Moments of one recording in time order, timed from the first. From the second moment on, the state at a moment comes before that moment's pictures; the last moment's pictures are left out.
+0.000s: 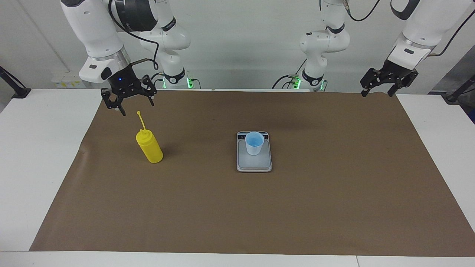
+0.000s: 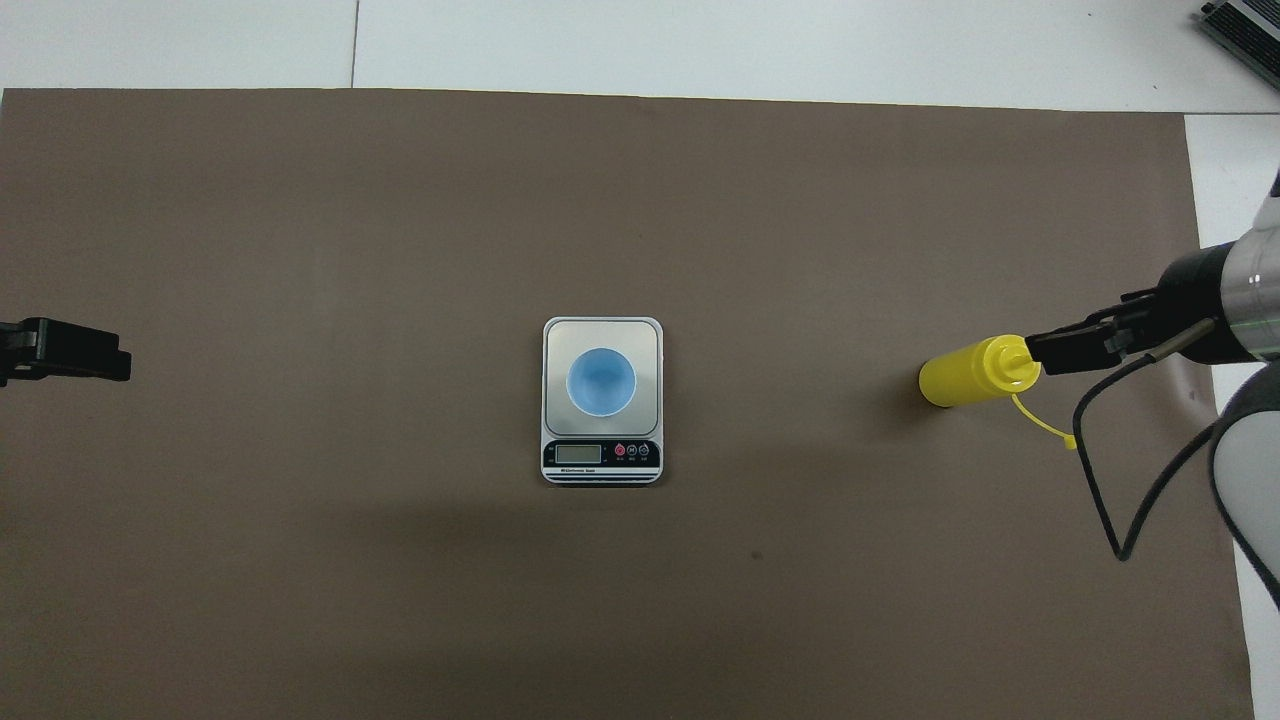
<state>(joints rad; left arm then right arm) 0.04 -0.12 -0.07 -1.68 -0.03 1.56 -0.02 0.06 -0.07 -0.02 -1.72 0.04 1.74 -0.28</state>
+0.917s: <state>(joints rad) 0.04 -0.12 -0.07 -1.68 -0.03 1.56 -0.02 0.05 -0.02 -0.03 -1.60 -0.02 1.65 0.14</state>
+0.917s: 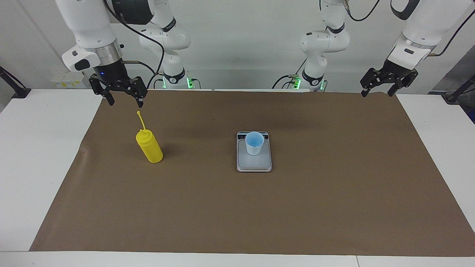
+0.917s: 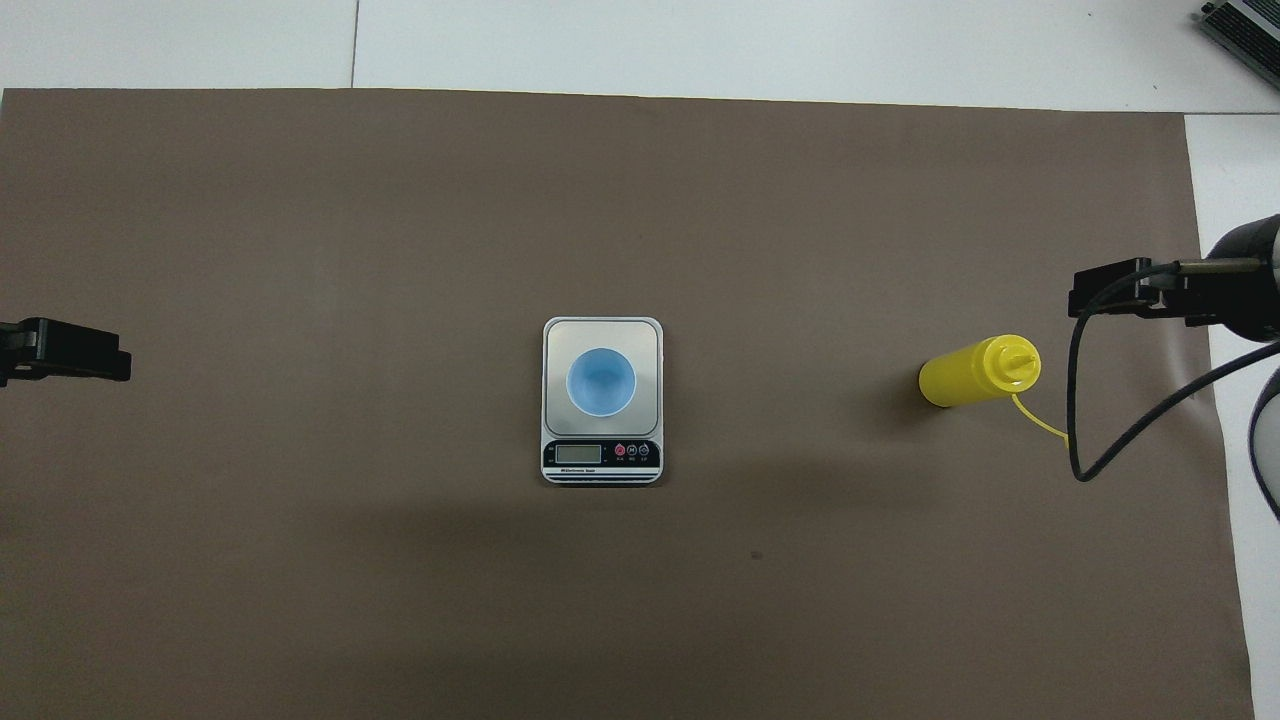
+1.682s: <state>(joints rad) 0.04 -0.12 -0.07 -1.68 -0.03 1.56 -0.02 0.05 -0.01 -0.03 -1.60 -0.02 1.61 0.17</state>
